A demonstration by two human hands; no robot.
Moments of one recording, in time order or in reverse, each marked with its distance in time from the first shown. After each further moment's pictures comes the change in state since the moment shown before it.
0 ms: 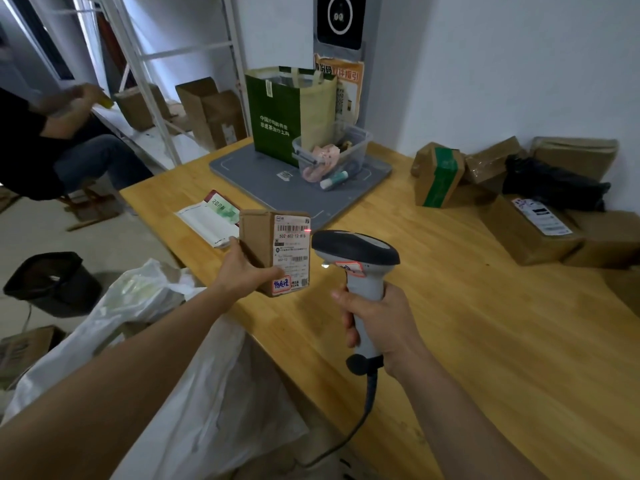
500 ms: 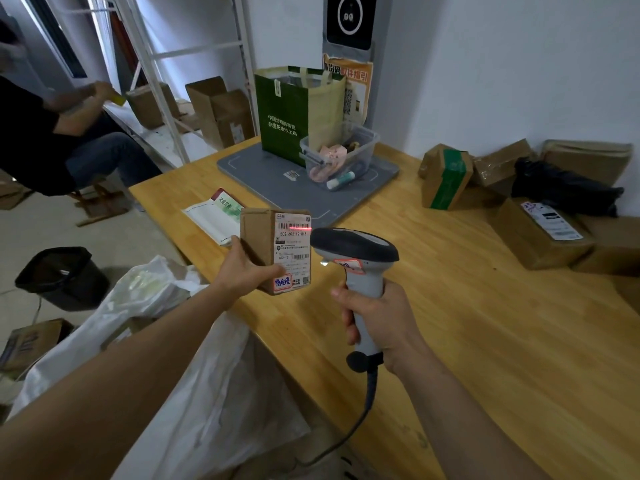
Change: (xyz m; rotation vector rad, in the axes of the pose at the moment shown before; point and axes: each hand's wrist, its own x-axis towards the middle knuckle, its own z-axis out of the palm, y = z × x) left_hand 0.001 -0.005 -0.006 -0.044 0.003 0.006; right_hand 0.004 -0.003 0.003 -0.019 -0.036 -0.011
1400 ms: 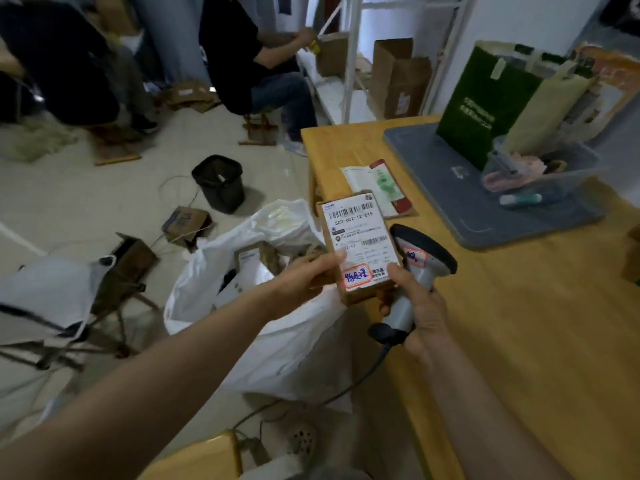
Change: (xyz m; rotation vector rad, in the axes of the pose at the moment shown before) left_hand -0.092 -0.054 -0.101 -0.607 -0.049 -0.315; right_hand 0.066 0.046 0.139 0.175 -0.135 0.309
